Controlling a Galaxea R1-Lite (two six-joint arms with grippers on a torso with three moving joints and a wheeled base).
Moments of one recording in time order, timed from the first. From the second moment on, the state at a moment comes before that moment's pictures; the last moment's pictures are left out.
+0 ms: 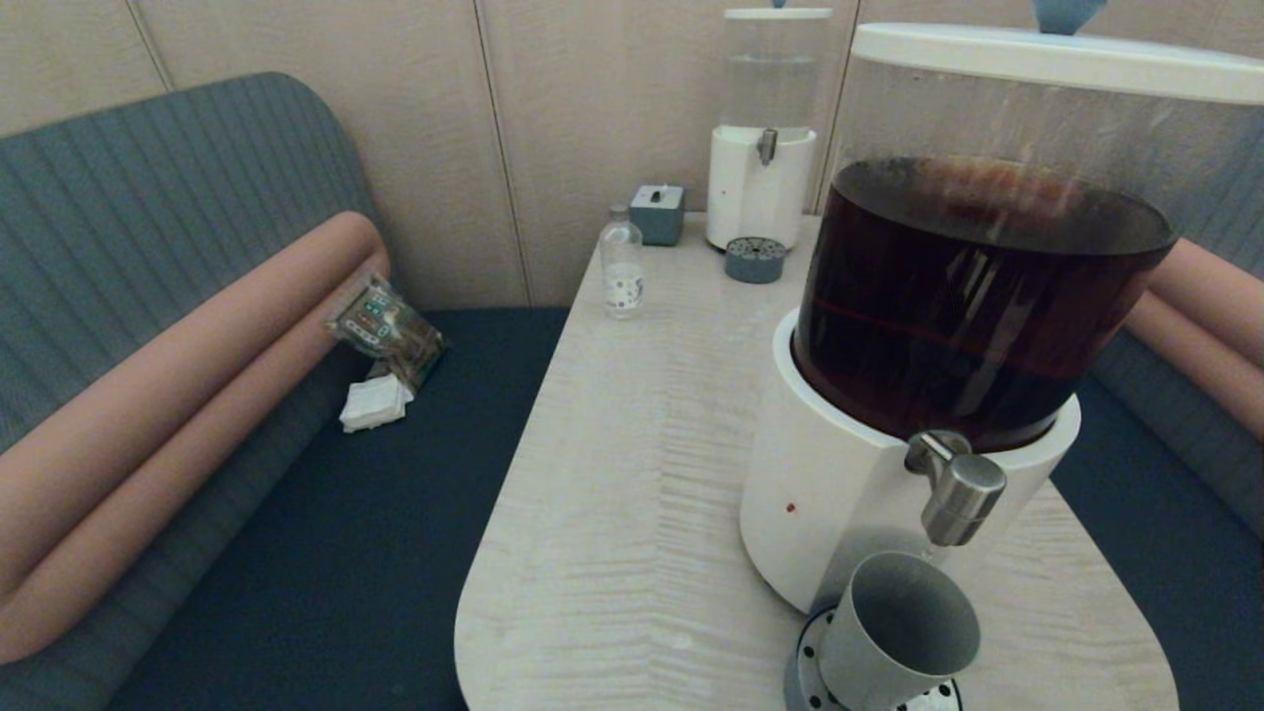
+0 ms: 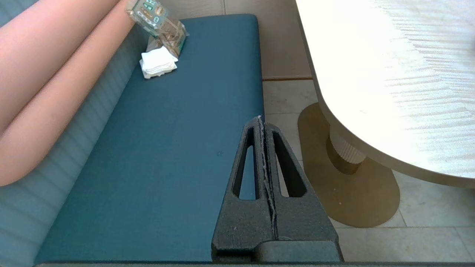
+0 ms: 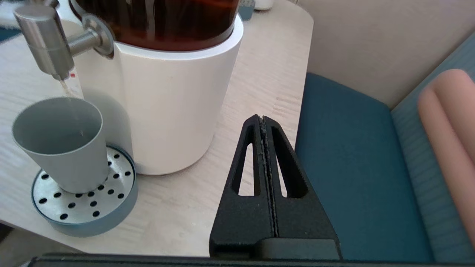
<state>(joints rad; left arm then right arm) -0.01 0.00 -0.01 0.01 -0.03 0.04 0.12 0.51 -0.55 0.05 0.00 -0.23</state>
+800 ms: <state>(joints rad) -0.01 0.00 -0.01 0.01 -0.03 0.04 0.09 0.38 -0.46 0.03 0.01 -0.22</state>
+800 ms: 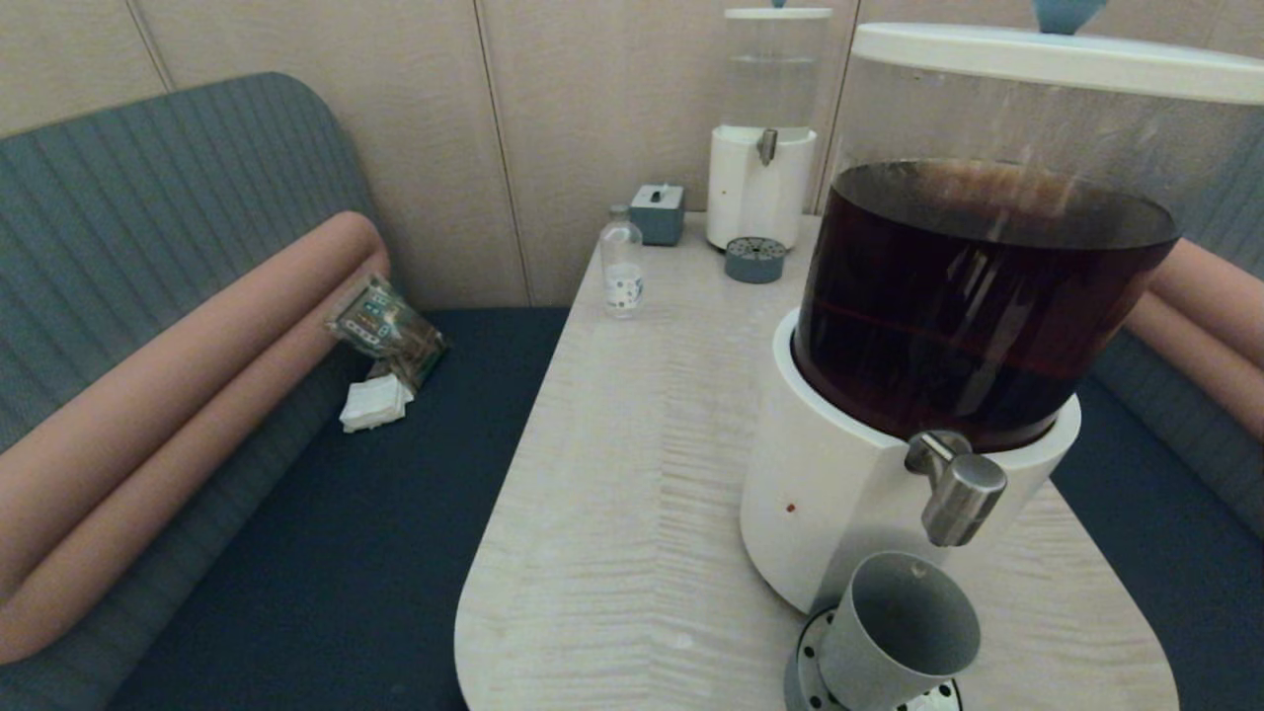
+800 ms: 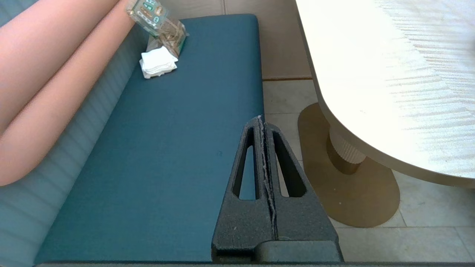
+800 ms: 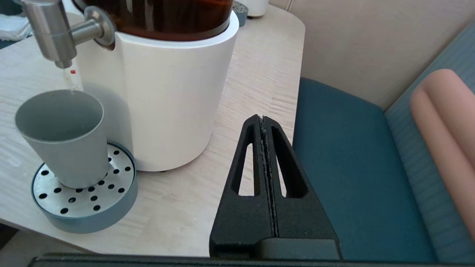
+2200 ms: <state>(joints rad) -0.01 0.00 -0.01 0.01 -0.03 0.04 0.01 0.01 -0.01 -0.14 0.02 -0.13</state>
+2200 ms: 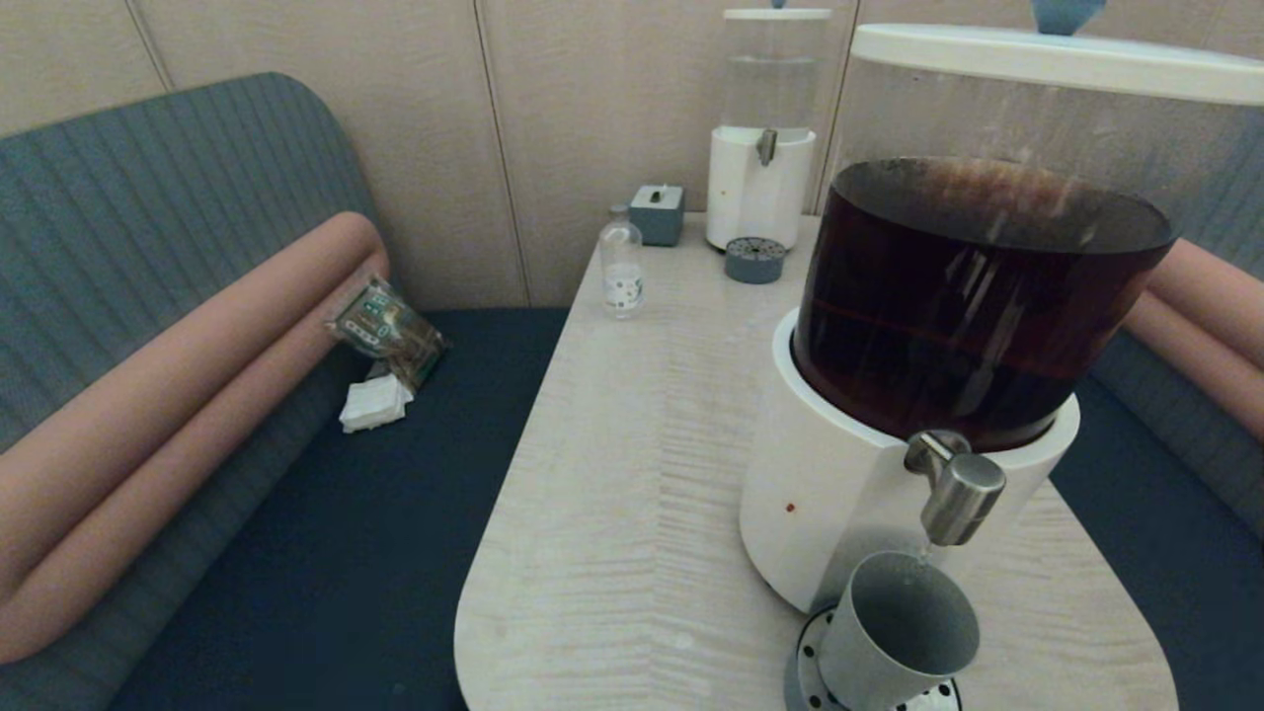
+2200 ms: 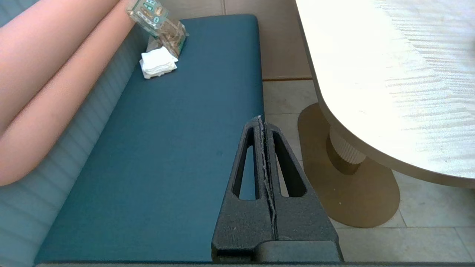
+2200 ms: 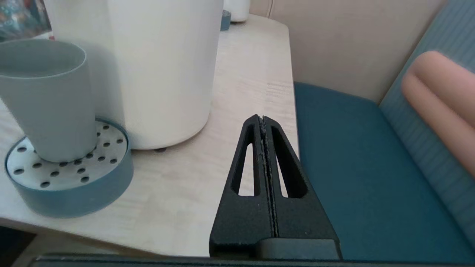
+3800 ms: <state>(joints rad) -0.01 0.00 -0.01 0.01 -0.03 0.04 0.01 0.00 0.00 0.01 0.02 -0.08</state>
